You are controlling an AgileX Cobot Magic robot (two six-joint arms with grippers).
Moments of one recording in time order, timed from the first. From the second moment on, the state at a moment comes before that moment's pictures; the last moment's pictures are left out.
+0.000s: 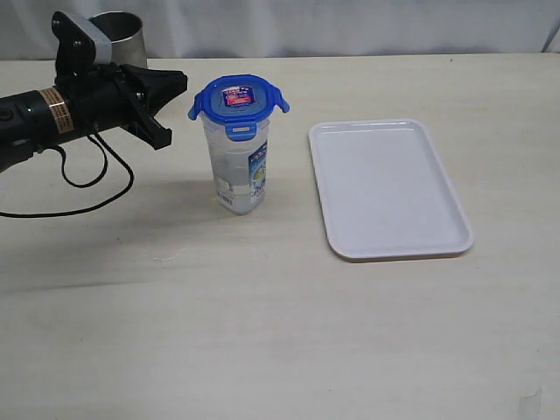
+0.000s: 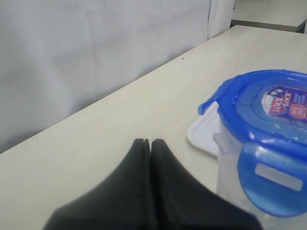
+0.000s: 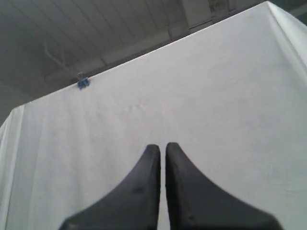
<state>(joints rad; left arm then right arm) -0.12 1.97 -0.88 0.91 -0.98 -0.39 -0.04 0.00 0.00 -0.10 -0.68 0.49</state>
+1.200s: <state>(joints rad) -0.12 1.97 -0.88 0.95 -0.97 -0.39 0.00 1.64 -0.72 -1.19 -1.01 0.73</state>
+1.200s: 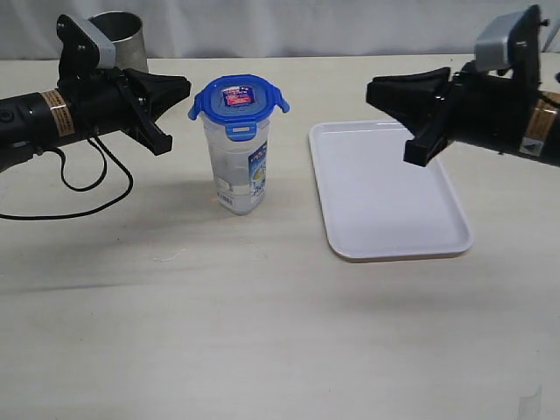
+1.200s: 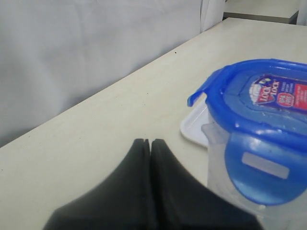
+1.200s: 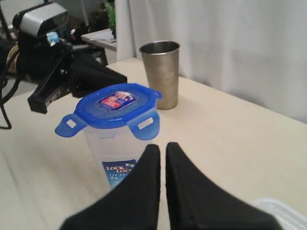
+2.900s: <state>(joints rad) -0.12 1.97 -0.88 1.07 -1.00 -0.41 0.16 1.89 -0.91 -1.38 -0.96 0.82</state>
